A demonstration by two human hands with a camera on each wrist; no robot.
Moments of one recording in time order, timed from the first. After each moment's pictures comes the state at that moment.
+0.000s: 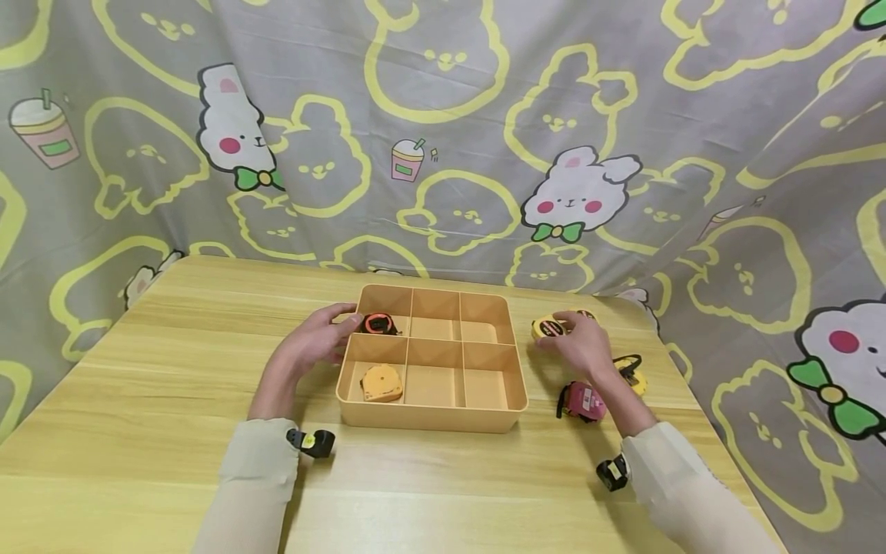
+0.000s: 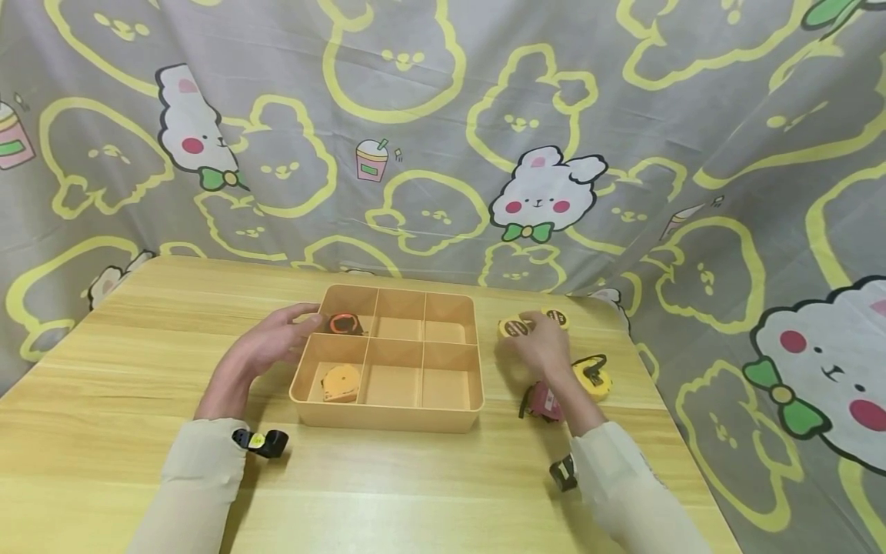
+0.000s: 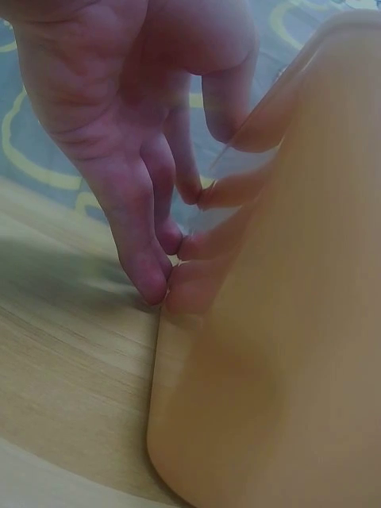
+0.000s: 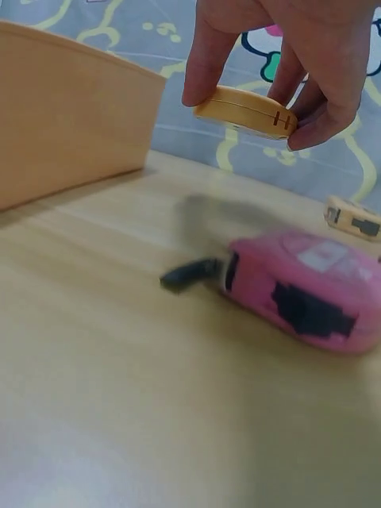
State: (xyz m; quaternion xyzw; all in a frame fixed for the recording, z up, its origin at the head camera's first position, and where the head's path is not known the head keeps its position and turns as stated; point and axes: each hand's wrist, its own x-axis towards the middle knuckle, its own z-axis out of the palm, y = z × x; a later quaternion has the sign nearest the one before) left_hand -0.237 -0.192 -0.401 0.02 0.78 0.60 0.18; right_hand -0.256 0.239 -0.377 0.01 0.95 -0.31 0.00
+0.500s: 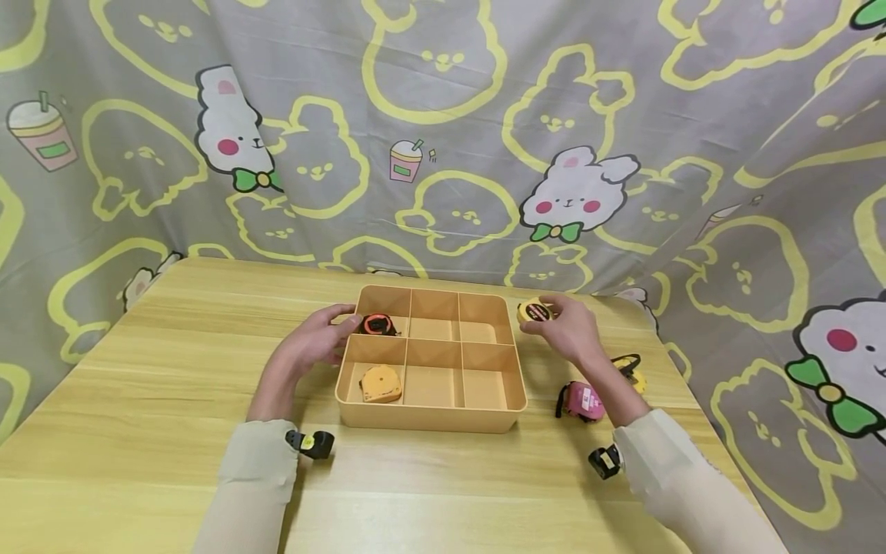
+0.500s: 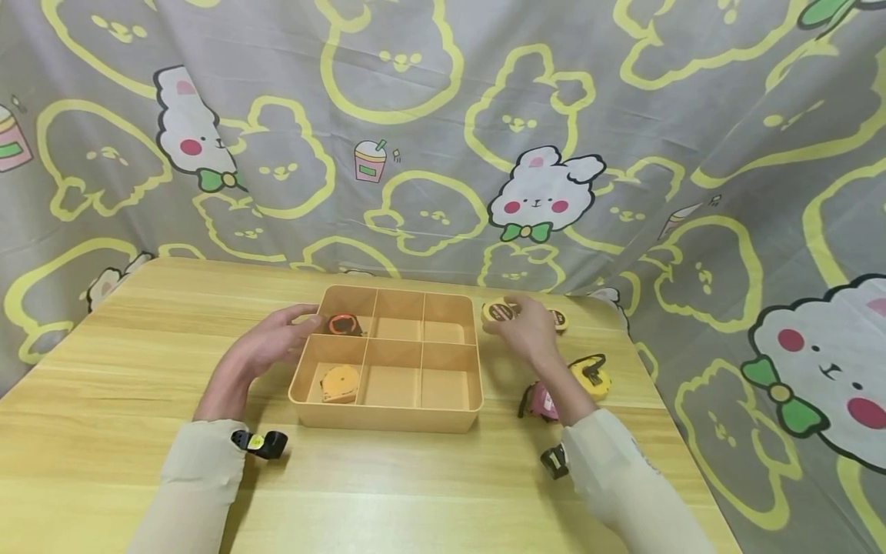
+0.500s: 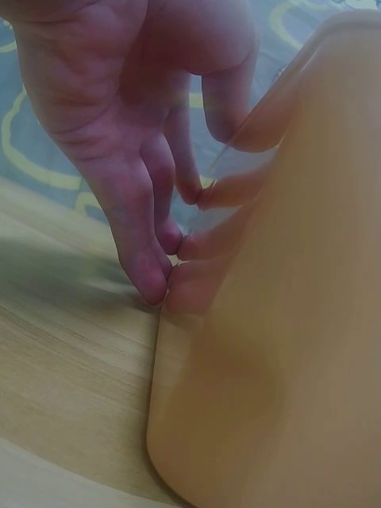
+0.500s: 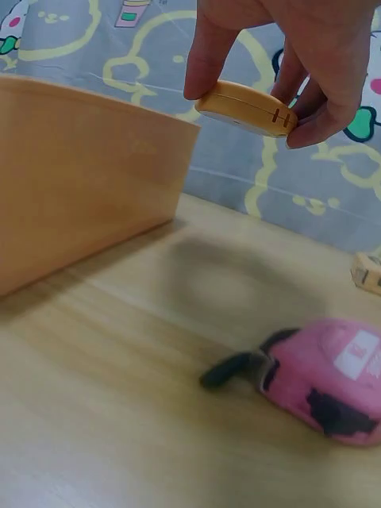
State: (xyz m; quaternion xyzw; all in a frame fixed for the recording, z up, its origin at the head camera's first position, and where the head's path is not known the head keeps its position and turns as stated) left_hand -0.237 -0.192 -0.400 0.02 0.79 0.59 0.18; right_hand -0.259 0.213 -0.350 0.00 0.94 -0.33 0.00
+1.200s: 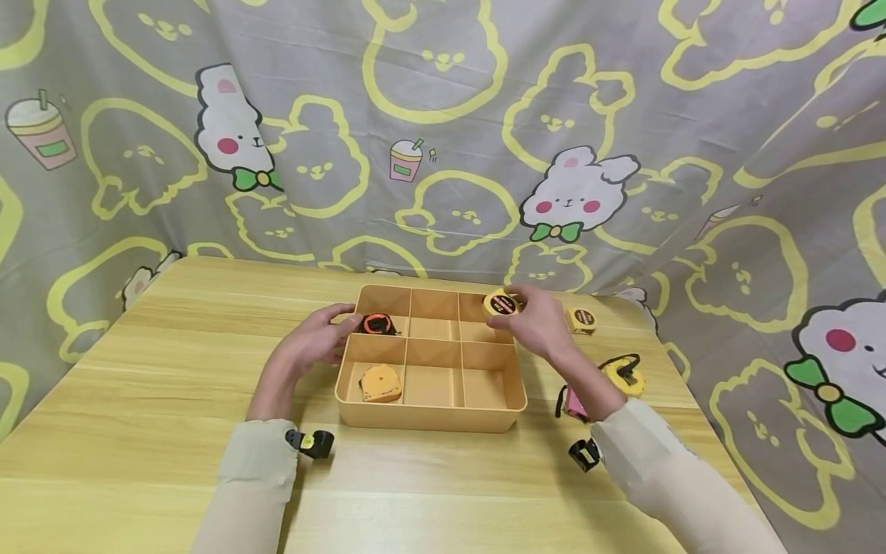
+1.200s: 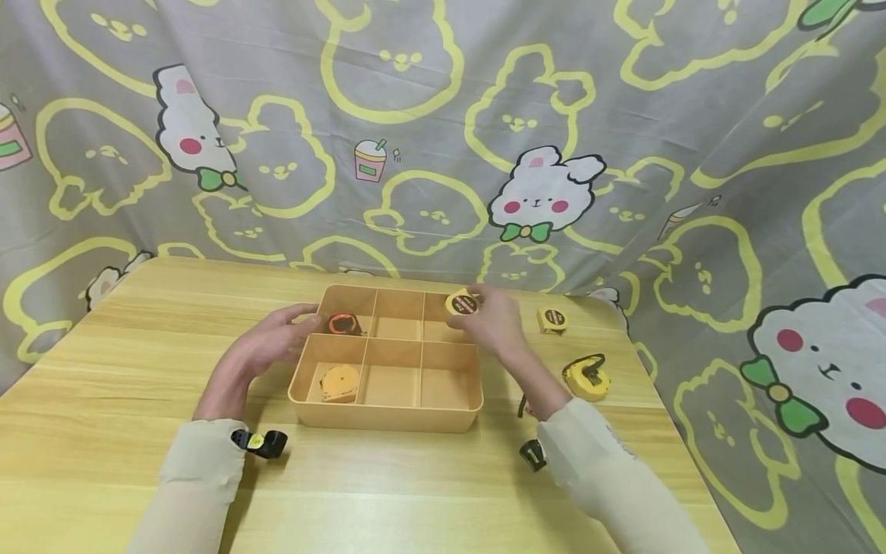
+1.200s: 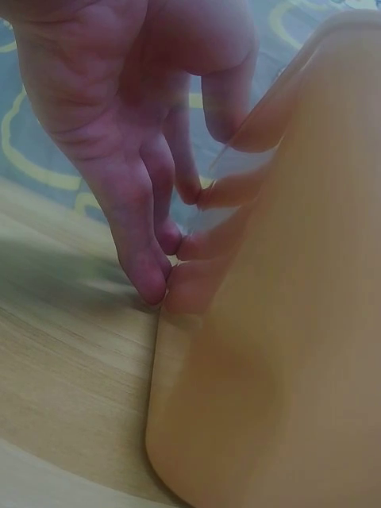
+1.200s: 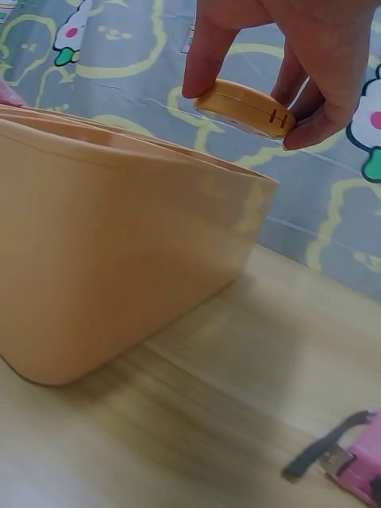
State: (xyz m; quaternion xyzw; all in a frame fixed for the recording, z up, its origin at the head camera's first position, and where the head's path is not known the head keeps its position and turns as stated) left_hand -0.237 -0.192 -0.400 0.02 0.79 0.58 0.18; right_hand -0.255 0.161 -0.335 -0.07 0.94 -0.34 -0.02
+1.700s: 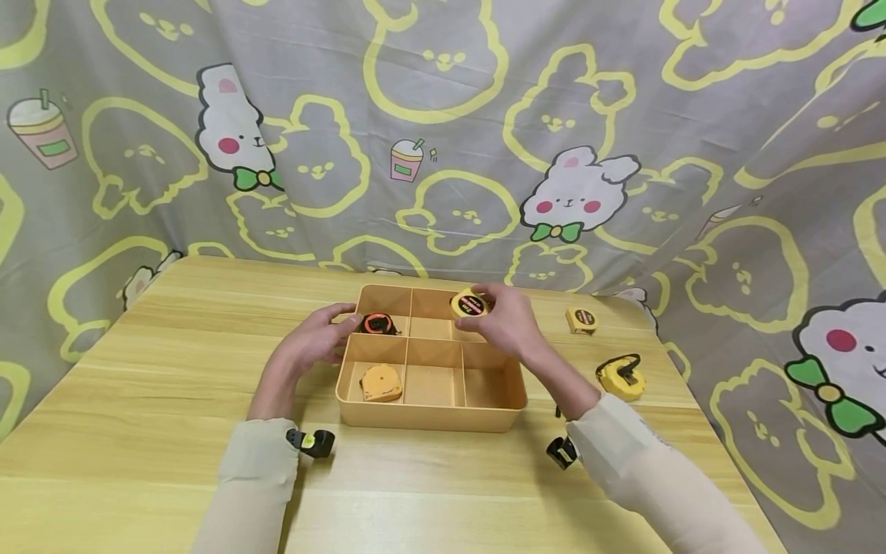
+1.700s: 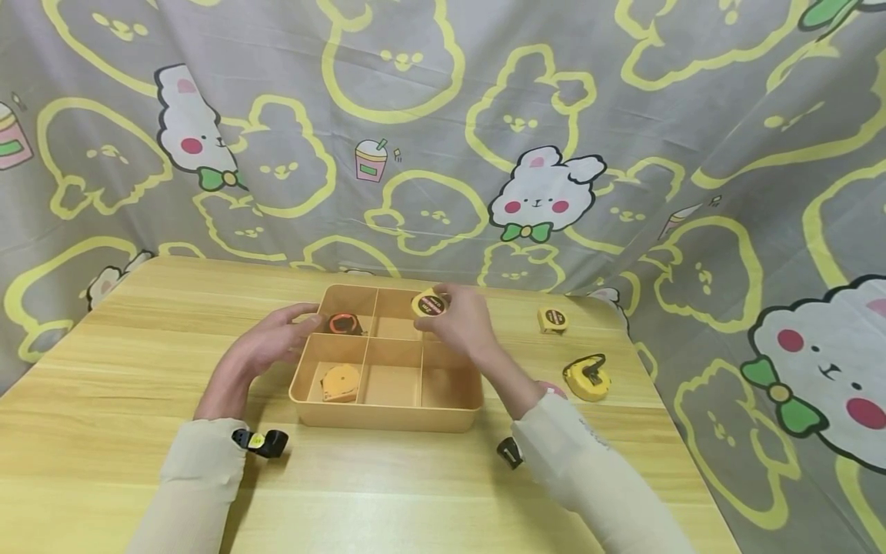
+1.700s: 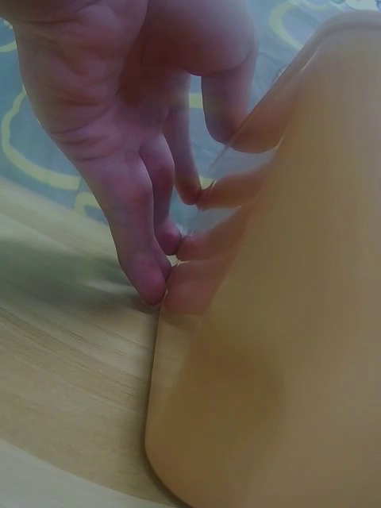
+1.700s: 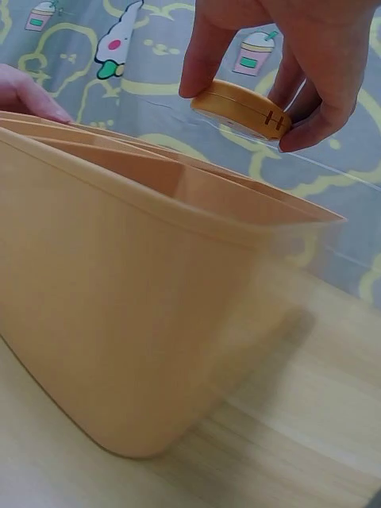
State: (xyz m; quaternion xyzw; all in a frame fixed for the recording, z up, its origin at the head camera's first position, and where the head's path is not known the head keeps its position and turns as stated) left_hand -0.238 -0.193 -0.402 0.02 0.79 0.58 0.17; right_hand -0.250 0.118 -0.334 -0.11 0.93 -0.36 -0.01
